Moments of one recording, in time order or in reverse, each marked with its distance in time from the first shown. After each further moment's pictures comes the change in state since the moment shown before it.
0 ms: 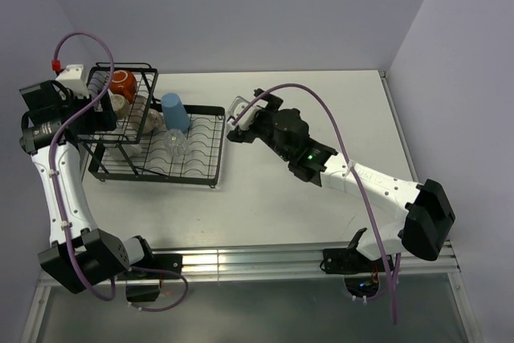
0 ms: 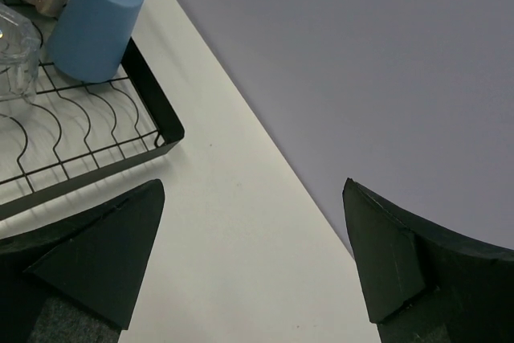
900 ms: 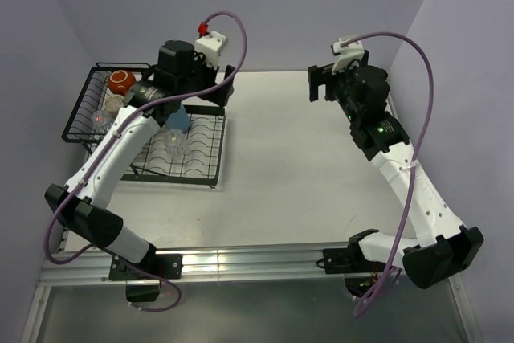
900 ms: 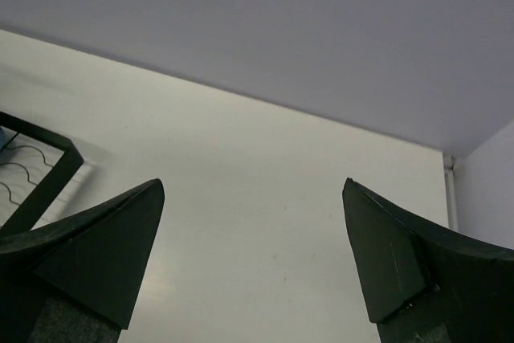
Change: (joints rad) left arm -0.917 0.303 0.389 0.107 -0.301 -0.133; right arm -0.510 -0.176 0.238 -0.450 -0.074 0.535
